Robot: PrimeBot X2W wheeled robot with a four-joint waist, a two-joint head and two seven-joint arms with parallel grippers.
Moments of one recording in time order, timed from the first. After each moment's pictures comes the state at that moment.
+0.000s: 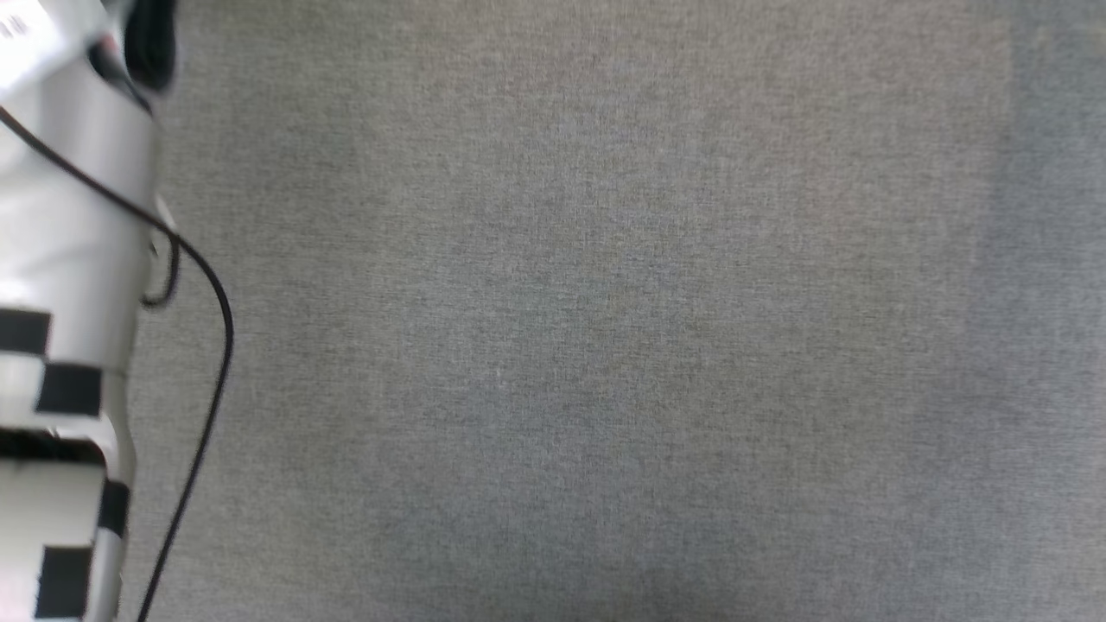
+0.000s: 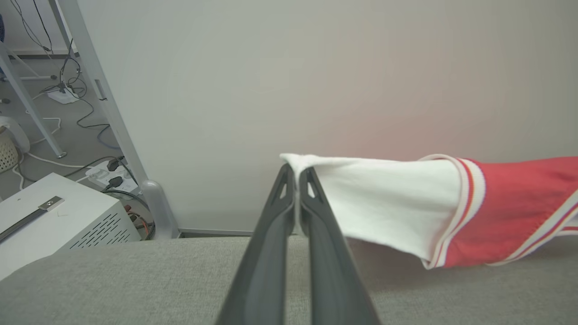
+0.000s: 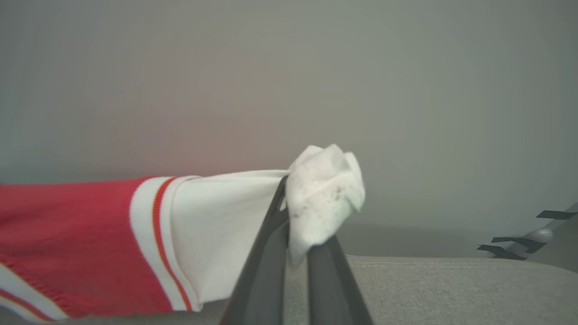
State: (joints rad) left arm -1.27 0.33 -0.31 0.77 -0.56 -0.13 -0.20; right arm -1.39 -0.29 -0.16 0.93 0.03 0.14 -0.09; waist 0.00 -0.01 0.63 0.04
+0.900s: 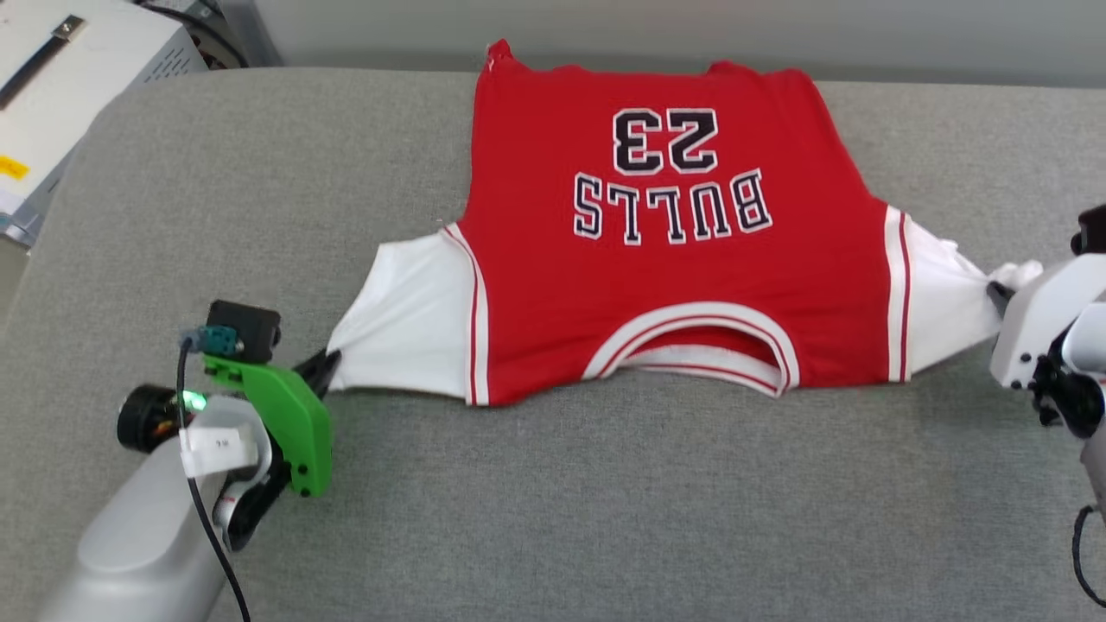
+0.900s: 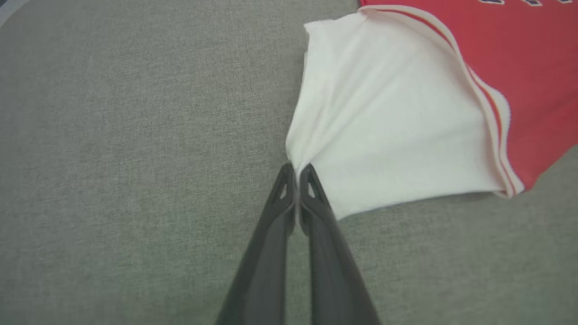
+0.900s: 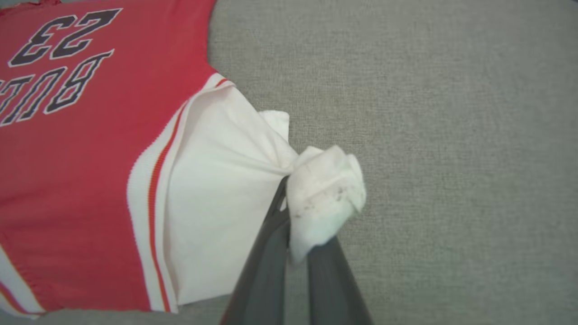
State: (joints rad) left arm -0.56 0.48 -0.60 0.64 -0.70 -0.14 0.07; right arm -0.71 -0.39 0.12 0.90 0.43 0.14 0.24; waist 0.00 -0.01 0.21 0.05
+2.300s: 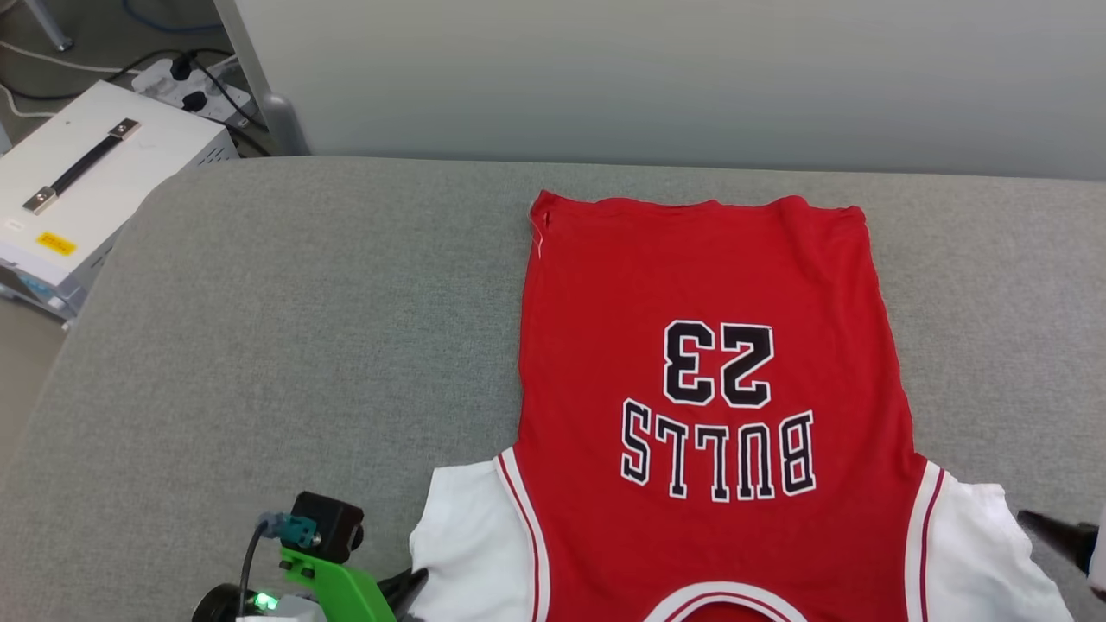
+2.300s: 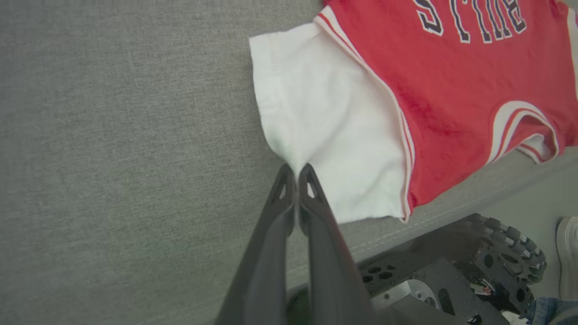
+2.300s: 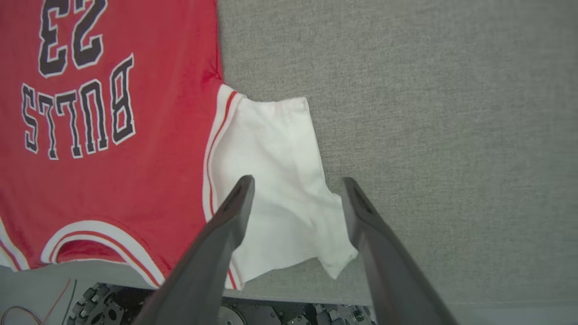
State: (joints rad) left arm -0.06 0.62 -0.66 -0.01 -0.85 0.03 0.32; right arm 0.00 -0.35 -0.27 0.03 0.58 0.14 0.98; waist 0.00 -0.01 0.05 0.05
